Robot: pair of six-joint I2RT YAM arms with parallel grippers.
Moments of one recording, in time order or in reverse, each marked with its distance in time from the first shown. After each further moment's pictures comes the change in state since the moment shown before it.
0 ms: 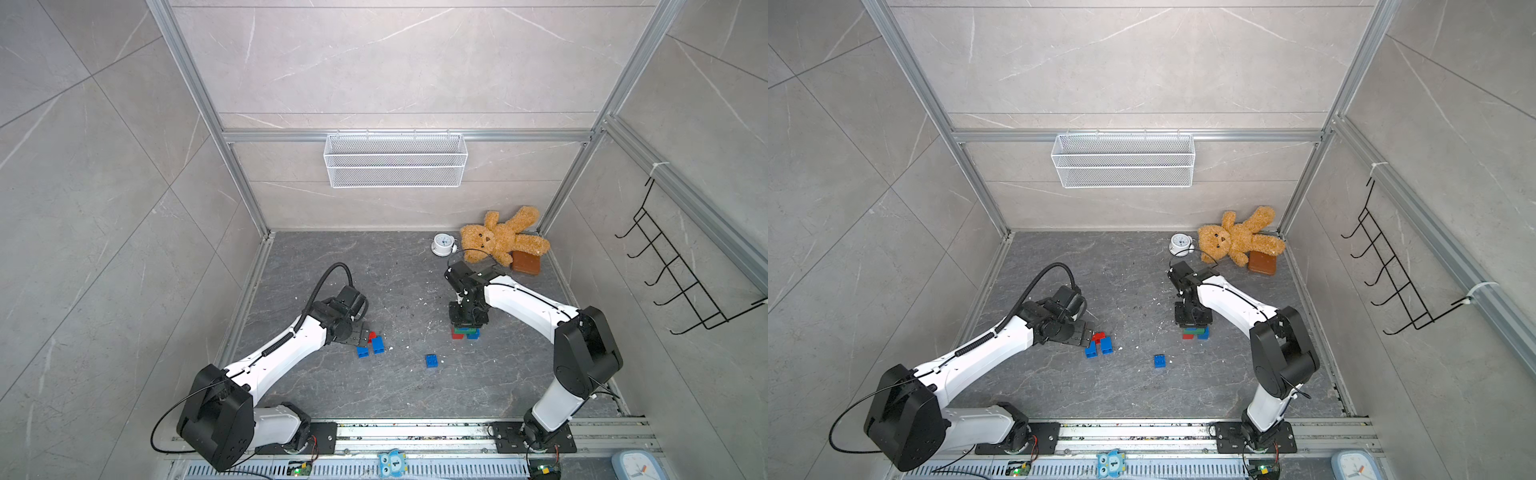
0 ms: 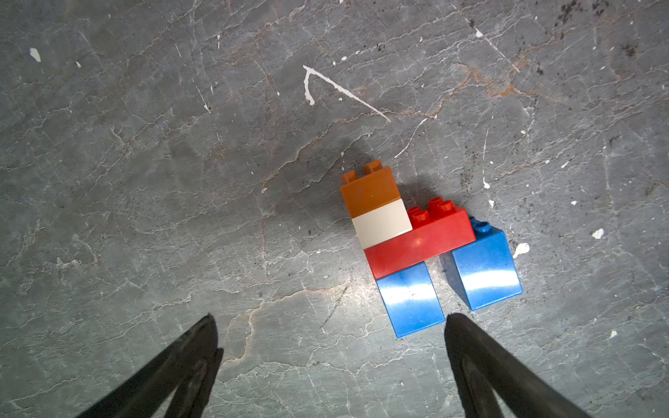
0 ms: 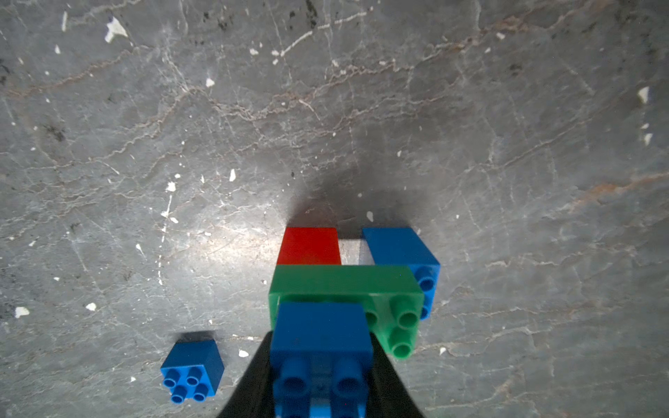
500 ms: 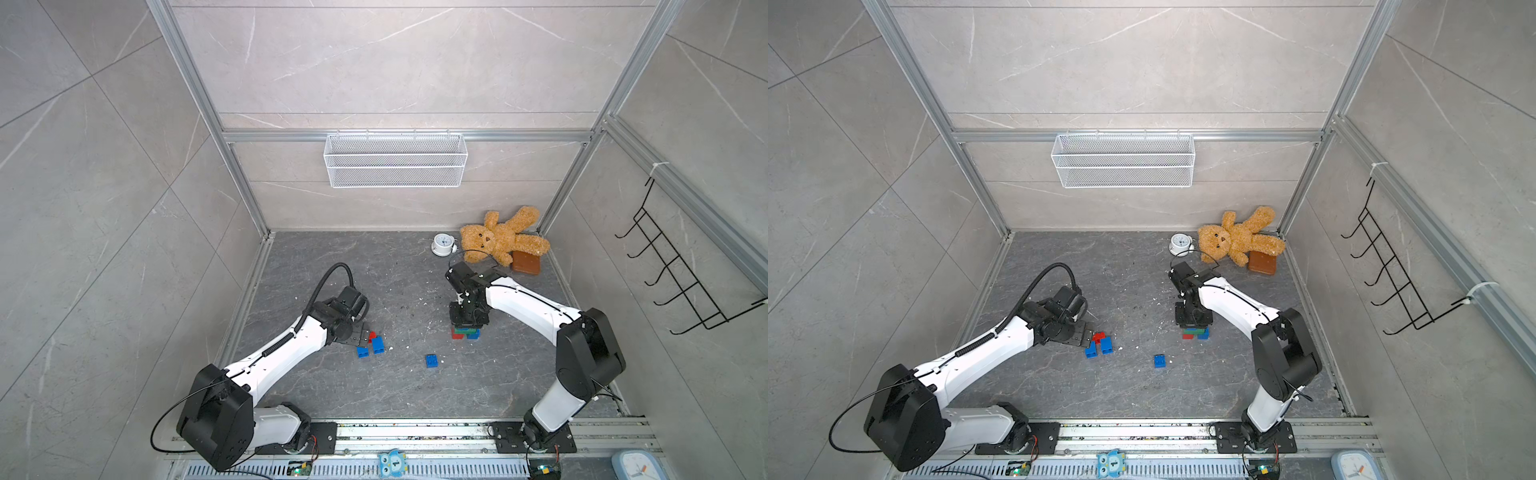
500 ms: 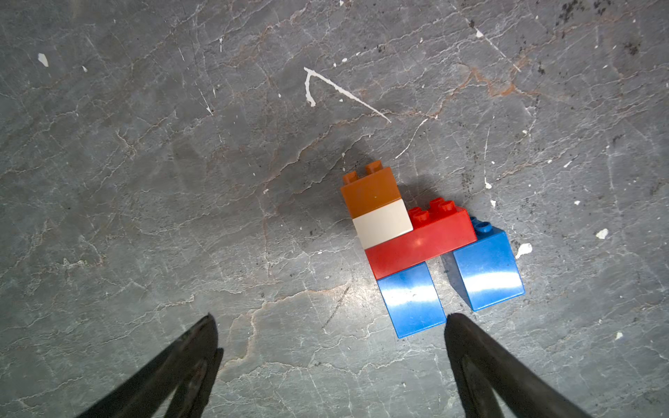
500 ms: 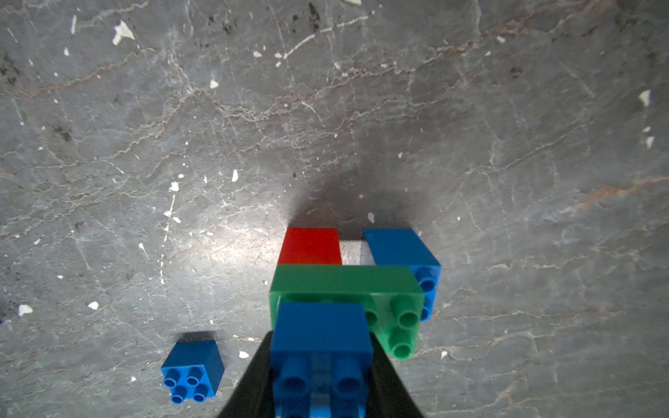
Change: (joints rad) left arm -0.006 0.000 0.000 0.000 -0.013 0.000; right arm 0.000 -0.018 -0.023 0.024 -0.005 -0.004
